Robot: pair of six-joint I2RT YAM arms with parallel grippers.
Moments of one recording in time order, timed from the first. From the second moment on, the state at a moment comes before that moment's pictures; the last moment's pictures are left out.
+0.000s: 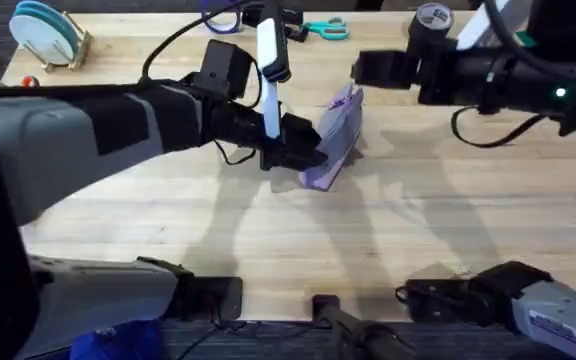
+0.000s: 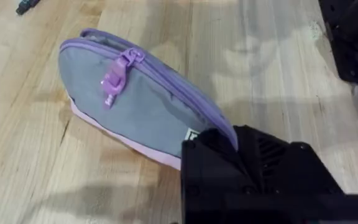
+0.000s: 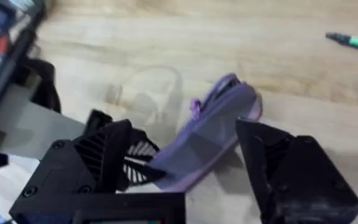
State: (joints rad) left arm -0.30 1.53 0.77 -0.31 0.99 0.82; right arm 0.34 1.08 0.94 -0.51 -0.24 0.36
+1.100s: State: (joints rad) left arm -0.30 1.53 0.77 -0.35 0.98 0.82; right arm 0.34 1.35 1.46 -1.06 -0.16 0.01
